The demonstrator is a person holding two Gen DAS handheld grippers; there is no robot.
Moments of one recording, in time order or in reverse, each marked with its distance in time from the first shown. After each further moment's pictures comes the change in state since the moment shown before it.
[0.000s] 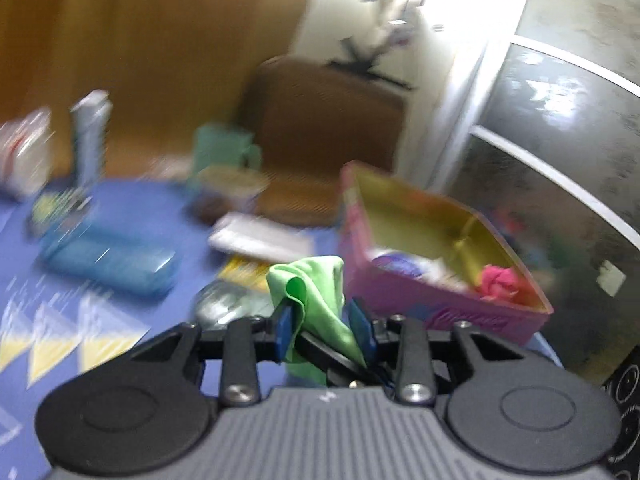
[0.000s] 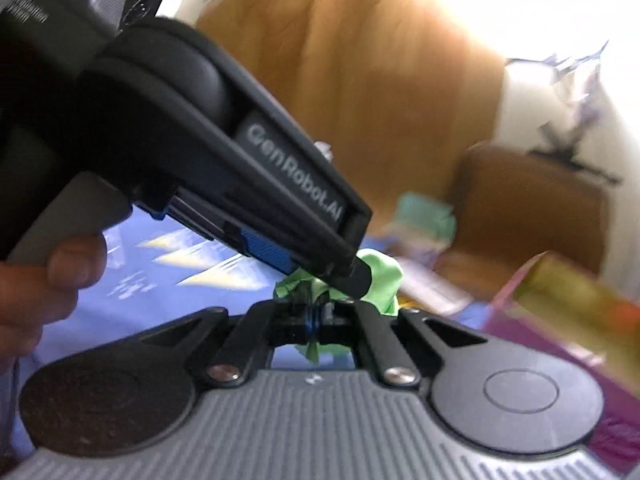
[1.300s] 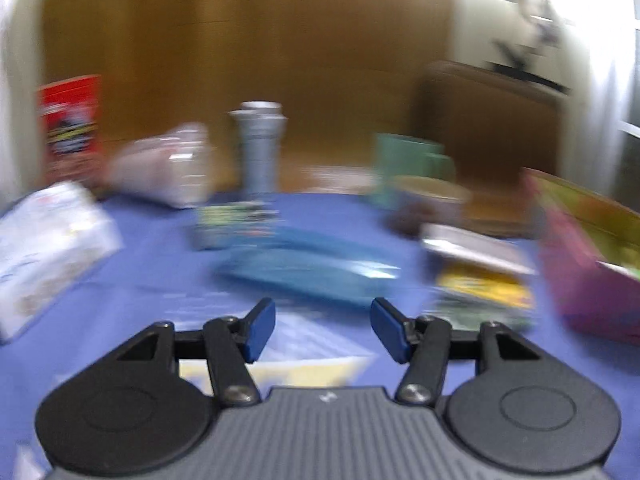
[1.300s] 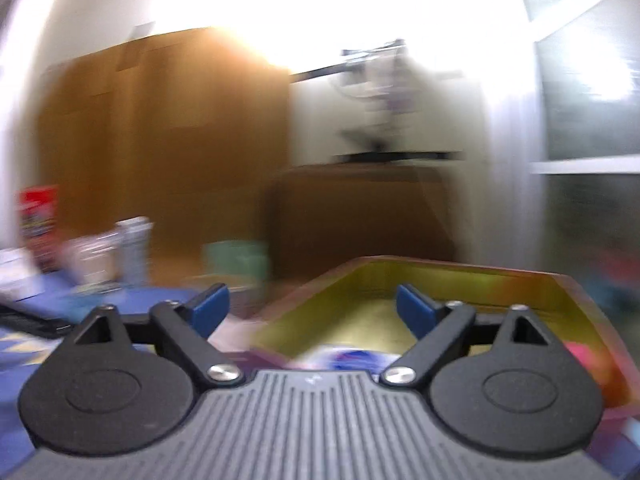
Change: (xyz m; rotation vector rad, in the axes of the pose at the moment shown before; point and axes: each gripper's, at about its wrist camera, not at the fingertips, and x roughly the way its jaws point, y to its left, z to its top) left arm -0.001 0.096 -0.025 -0.030 -0.078 0.544; right arm -0.014 -0.126 -0.002 0.251 -0.097 -0.237
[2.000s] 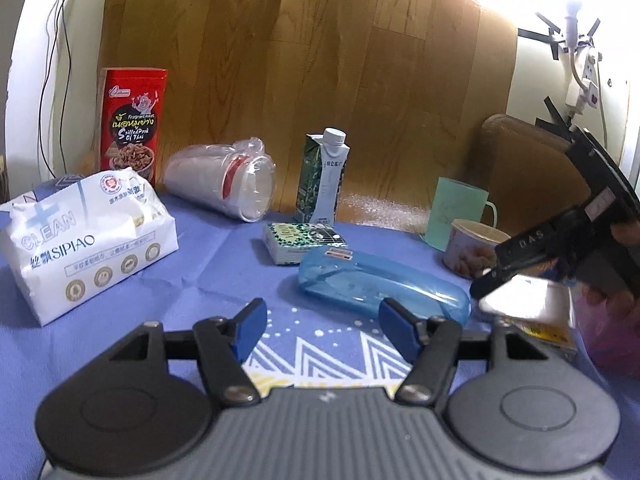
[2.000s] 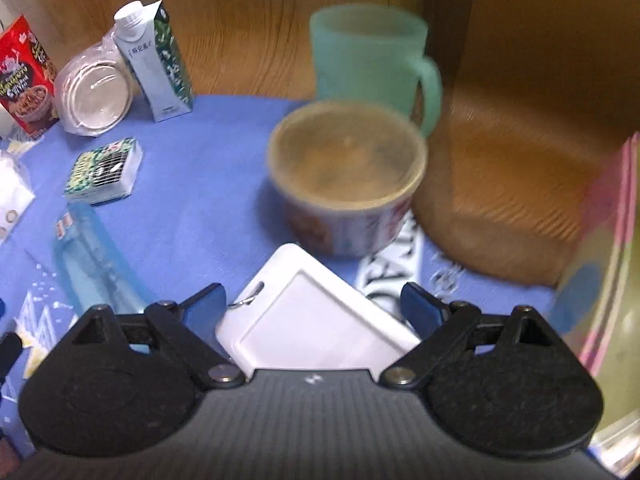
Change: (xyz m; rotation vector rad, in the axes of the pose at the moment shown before) left arm -0.008 0.046 -0.006 -0.120 -0.102 -0.003; right arm 0.269 0.079 0.019 0.033 0.938 0.220
